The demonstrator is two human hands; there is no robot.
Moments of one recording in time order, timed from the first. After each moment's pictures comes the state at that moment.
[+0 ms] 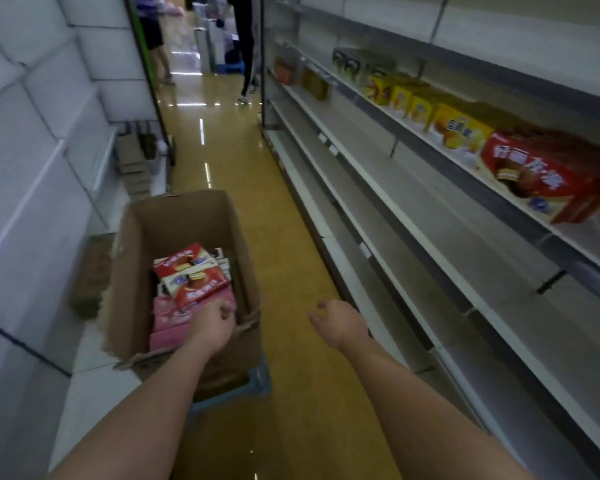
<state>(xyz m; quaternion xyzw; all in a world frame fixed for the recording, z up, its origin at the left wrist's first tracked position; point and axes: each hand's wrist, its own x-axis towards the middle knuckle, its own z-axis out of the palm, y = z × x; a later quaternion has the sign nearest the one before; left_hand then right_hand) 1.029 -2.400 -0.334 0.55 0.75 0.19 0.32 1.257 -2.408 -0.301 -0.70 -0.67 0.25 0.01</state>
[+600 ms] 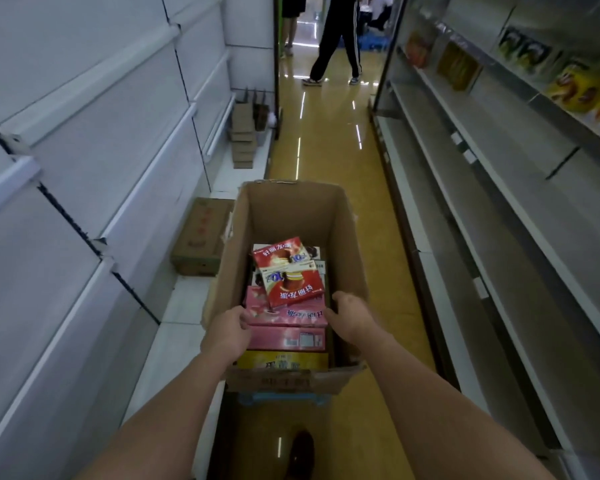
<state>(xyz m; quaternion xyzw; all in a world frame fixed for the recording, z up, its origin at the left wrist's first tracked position) 0.861 -2.364 -0.392 0.42 0.84 0.17 0.30 1.062 -2.274 -0.354 -0.61 -0.74 0.27 -0.05</state>
